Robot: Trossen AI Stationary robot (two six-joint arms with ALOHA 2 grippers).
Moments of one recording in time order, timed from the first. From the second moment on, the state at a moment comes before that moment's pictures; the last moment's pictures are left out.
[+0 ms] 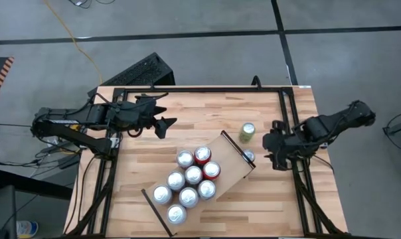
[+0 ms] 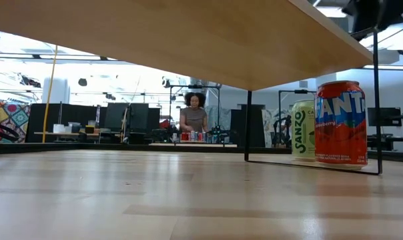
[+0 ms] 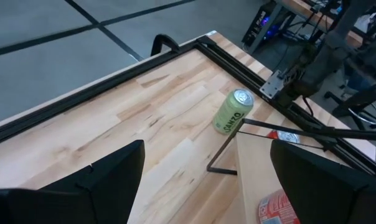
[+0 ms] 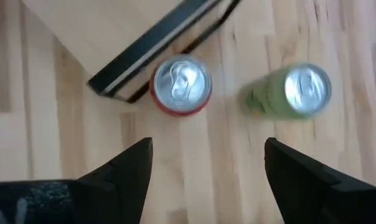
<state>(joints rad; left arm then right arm) -0.06 1.10 1.26 -0.59 -0.51 -0.61 0.40 1.09 1.20 -1.32 0.29 0.44</state>
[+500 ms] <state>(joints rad) -0.02 1.10 1.26 -0.59 -0.52 -0.62 0.22 1.00 0.90 -0.94 0.14 0.10</state>
